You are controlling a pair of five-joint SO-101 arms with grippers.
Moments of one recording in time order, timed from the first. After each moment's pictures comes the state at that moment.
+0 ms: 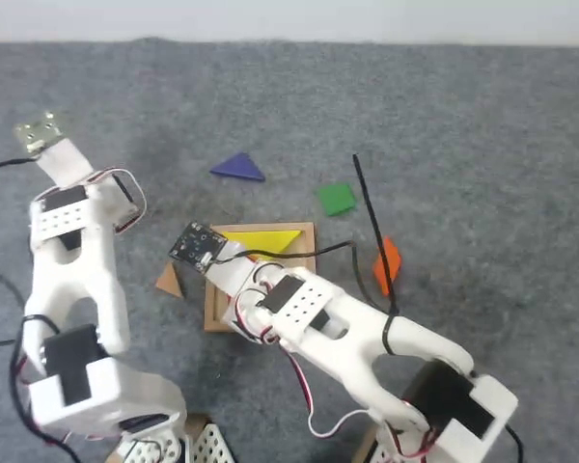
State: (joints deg) left arm -26.9 1.9 28.6 44.4 19.9; right arm -55.4 -2.3 41.4 33.8 8.4
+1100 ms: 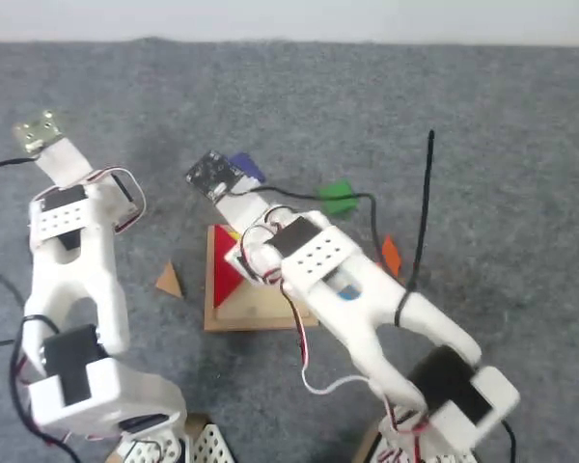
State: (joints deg) left arm -26.9 1.9 28.6 44.4 20.2; right arm -45.3 1.2 23.0 44.8 8.7
